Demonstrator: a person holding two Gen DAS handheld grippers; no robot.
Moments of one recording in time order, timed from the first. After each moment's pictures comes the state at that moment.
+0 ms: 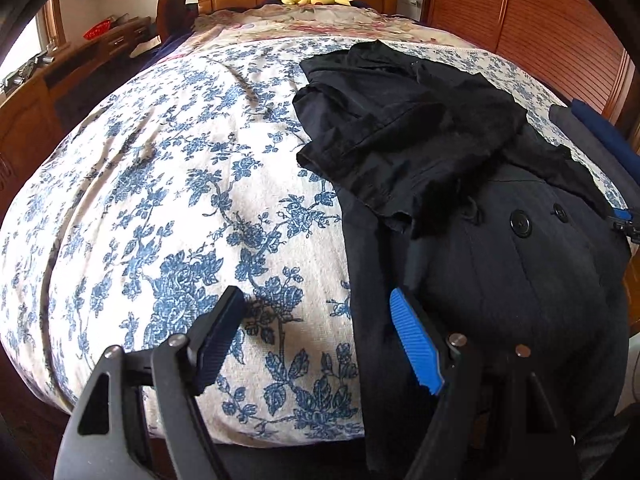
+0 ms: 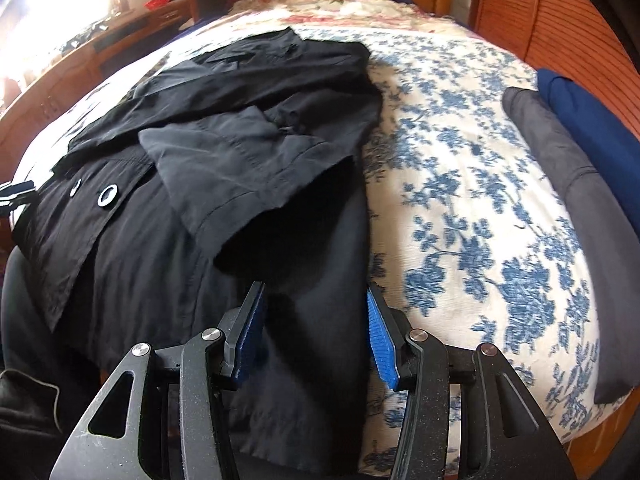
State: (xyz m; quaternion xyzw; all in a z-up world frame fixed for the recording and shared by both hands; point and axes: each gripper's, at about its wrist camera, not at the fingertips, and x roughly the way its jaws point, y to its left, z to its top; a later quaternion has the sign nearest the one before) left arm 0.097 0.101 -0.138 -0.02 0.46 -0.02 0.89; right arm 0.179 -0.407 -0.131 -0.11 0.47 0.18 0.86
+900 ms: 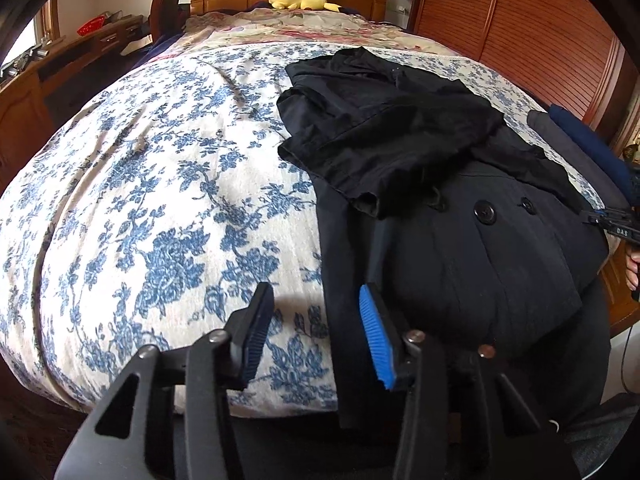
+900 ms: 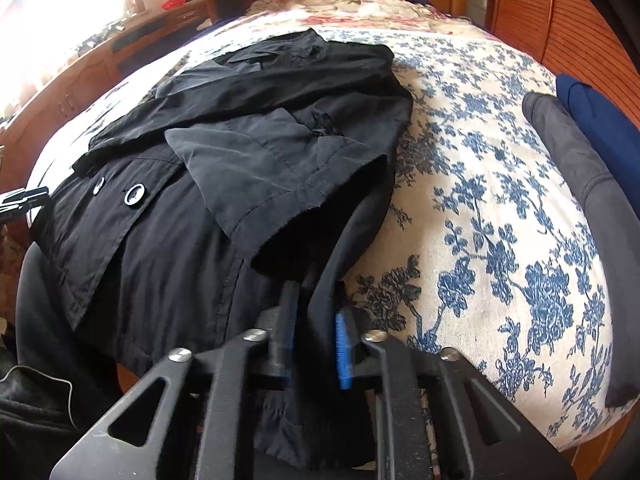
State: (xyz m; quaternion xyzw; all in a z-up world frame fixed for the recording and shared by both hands) left arm 0.065 0.094 -0.130 -0.04 0.45 -0.05 0.89; right arm 0.173 -0.393 -0.126 -0.09 0.46 0.21 0.86
